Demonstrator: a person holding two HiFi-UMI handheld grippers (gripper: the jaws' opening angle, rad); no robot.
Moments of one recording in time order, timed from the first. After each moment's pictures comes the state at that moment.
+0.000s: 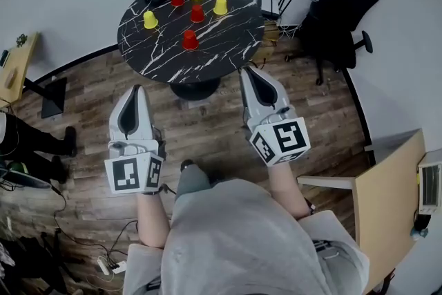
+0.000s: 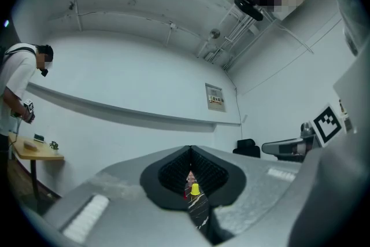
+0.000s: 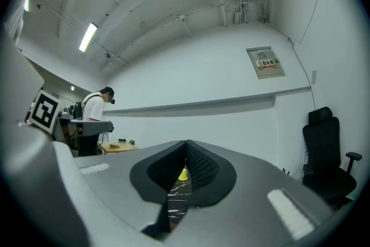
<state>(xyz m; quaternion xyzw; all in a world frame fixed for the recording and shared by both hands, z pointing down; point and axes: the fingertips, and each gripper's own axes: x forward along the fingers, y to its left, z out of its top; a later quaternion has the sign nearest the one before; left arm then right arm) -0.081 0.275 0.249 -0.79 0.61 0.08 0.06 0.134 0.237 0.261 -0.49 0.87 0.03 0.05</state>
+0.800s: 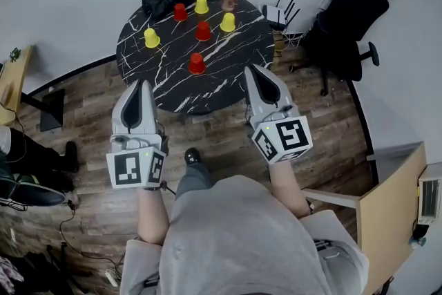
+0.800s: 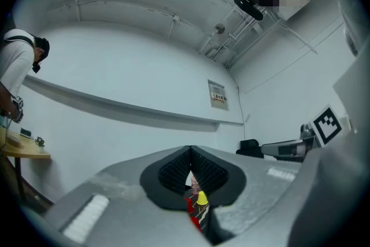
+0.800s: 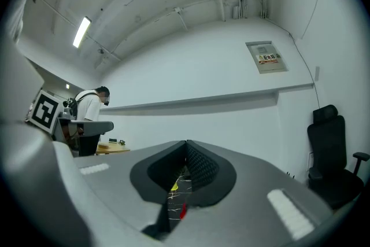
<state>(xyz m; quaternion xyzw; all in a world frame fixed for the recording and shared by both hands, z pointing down) -0.108 0.131 0.245 -0.80 0.60 0.09 0.06 0.105 0.102 0.258 -0.50 0.86 0.02 0.05</state>
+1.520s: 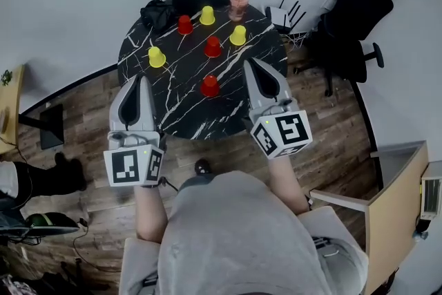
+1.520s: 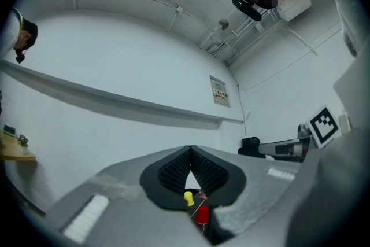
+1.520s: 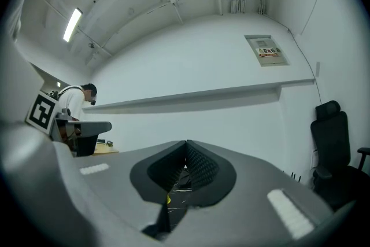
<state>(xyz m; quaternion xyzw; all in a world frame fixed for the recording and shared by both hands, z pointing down) -0.168 -0.003 0.244 -0.82 0.57 0.08 0.05 0.045 -0.026 0.259 -0.53 0.85 0.01 0.05</state>
